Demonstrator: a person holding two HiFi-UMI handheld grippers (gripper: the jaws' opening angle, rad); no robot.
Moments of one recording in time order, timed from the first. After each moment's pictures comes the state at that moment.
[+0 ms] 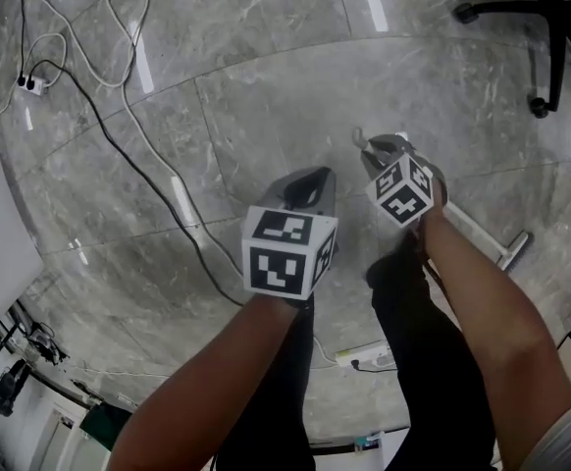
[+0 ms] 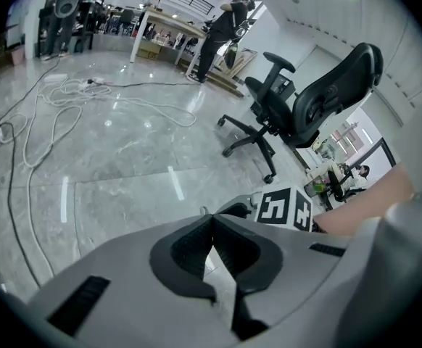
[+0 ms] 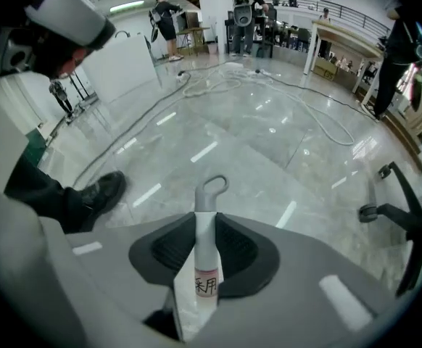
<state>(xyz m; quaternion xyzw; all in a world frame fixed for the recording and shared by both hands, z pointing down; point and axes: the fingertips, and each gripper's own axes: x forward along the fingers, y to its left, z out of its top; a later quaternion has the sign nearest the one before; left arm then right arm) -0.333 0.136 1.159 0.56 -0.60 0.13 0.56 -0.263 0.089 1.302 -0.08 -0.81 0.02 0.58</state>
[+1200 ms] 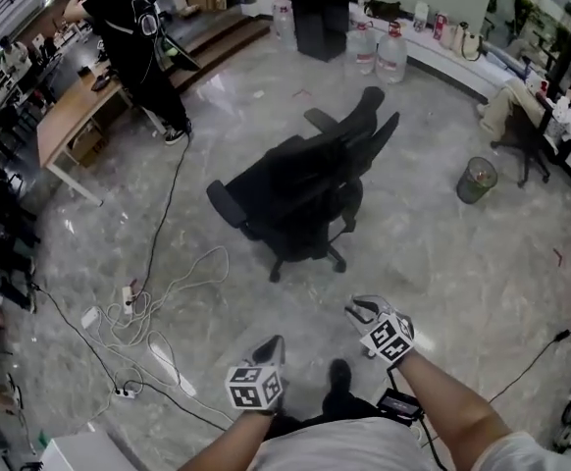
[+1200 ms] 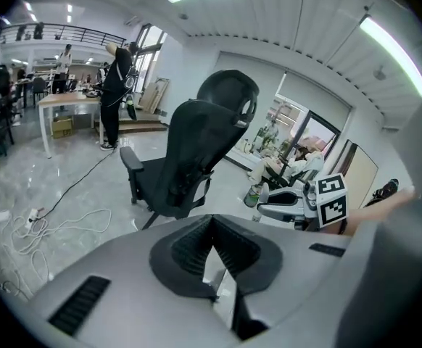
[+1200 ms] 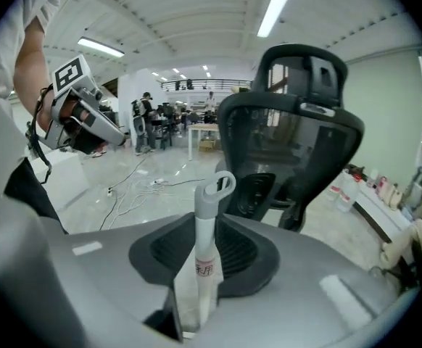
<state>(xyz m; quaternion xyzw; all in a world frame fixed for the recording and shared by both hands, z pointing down) -0.013 -0.094 0.462 0.75 -0.53 0.18 0.35 0.154 -0.160 0.519 0.29 -0.90 0.07 0.31</state>
